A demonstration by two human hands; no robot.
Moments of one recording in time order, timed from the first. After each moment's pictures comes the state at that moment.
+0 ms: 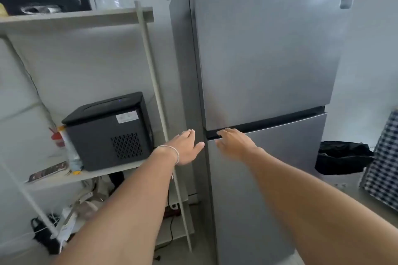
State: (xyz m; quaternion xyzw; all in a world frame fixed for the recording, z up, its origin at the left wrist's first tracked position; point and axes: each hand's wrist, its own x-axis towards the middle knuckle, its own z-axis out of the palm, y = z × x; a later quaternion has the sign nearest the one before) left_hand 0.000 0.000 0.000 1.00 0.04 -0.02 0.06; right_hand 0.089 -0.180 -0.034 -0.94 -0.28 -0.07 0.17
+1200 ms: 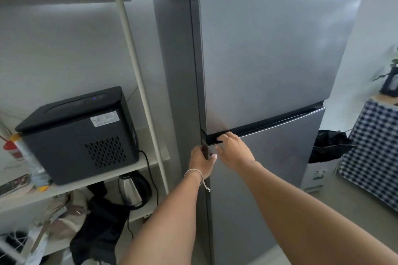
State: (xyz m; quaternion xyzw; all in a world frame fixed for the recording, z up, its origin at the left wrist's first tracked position) left_hand 0.137 -0.003 -0.150 0.86 0.16 0.07 0.48; right_hand 0.135 -0.143 -0.083 -0.95 -0.17 -0.09 0.26
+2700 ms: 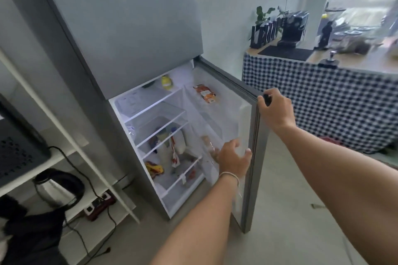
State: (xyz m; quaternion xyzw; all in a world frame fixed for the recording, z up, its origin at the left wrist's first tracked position) left_hand -0.153 -0.325 -0.167 0.85 -0.12 -0.03 0.51; right_hand -0.132 -0.482 -0.071 -0.87 0.21 -0.29 0.35
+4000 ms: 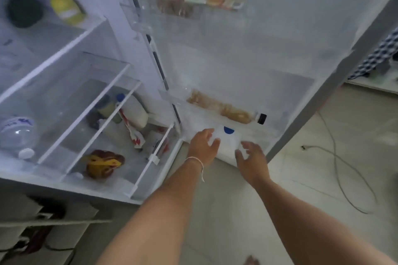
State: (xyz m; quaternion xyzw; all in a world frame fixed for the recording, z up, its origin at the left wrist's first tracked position) left_hand 0.110 -0.349 -0.454 0.86 -0.20 -0.26 0.39; right_hand -0.016 -0.454 -0.474 -0.78 0.43 -0.07 0.44
